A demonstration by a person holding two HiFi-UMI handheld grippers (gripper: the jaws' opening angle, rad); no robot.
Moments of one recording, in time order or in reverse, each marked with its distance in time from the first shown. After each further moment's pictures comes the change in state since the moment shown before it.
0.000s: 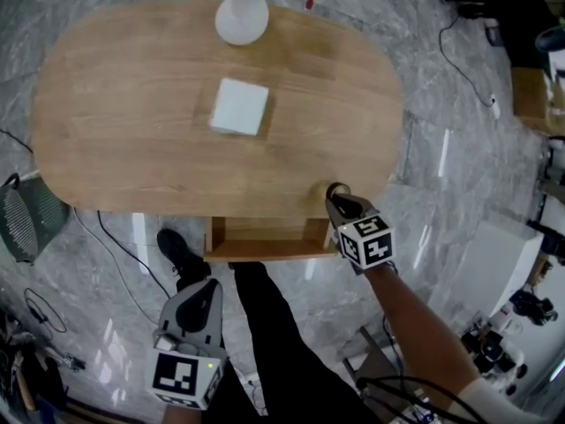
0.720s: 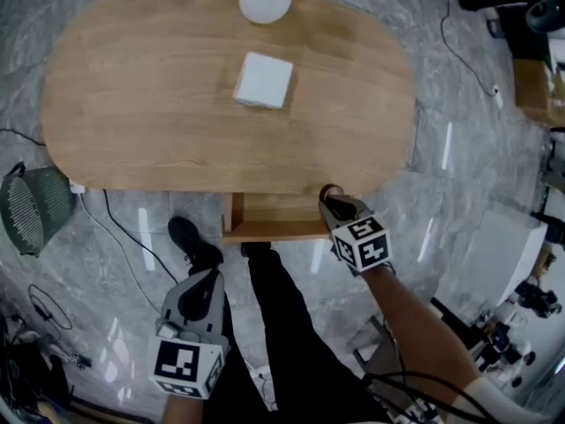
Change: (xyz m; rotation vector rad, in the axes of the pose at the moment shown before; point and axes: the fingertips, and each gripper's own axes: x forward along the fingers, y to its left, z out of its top) left arm -0.033 0.037 -0.040 0.018 0.004 0.015; right arm 0.003 0.086 -0.027 -0.006 0.012 0.046
